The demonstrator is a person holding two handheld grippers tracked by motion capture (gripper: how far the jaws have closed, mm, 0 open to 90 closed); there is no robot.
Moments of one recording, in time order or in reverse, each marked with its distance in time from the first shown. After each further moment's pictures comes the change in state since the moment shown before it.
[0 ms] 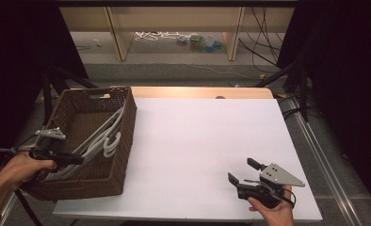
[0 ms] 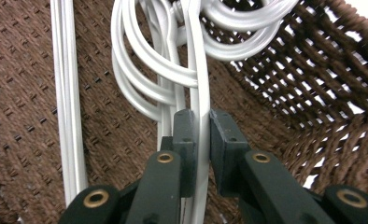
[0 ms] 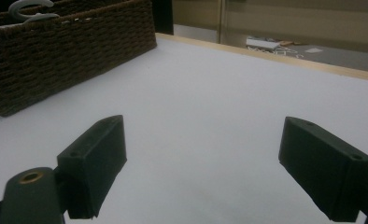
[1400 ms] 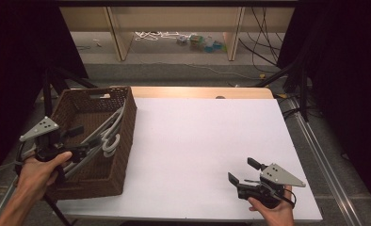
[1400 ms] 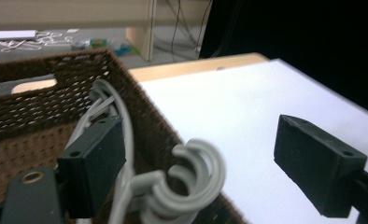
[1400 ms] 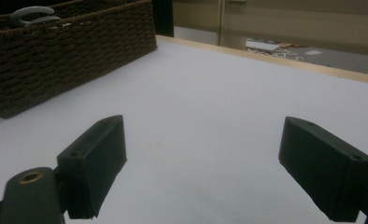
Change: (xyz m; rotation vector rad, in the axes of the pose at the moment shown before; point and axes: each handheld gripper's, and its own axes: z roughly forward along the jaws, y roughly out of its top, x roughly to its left) left arm -0.074 0.032 -0.018 -0.682 0.101 -0.144; right arm 0.001 0.001 0.000 -0.008 0.005 0.004
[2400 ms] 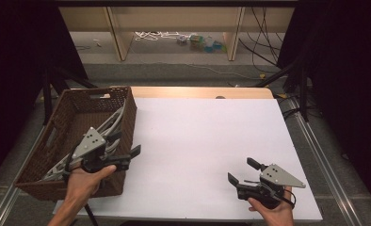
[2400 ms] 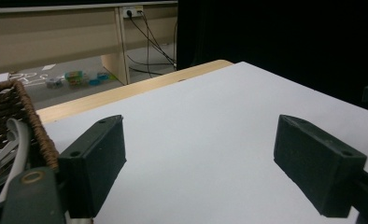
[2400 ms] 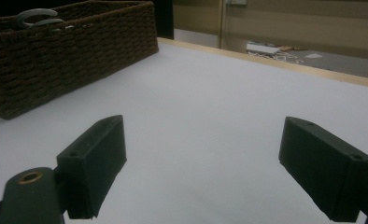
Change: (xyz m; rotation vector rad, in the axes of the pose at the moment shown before) left arm -0.083 -0.025 0.054 -0.052 -0.076 0.171; right arm 0.000 0.000 0.000 -0.025 -0.007 -0.031
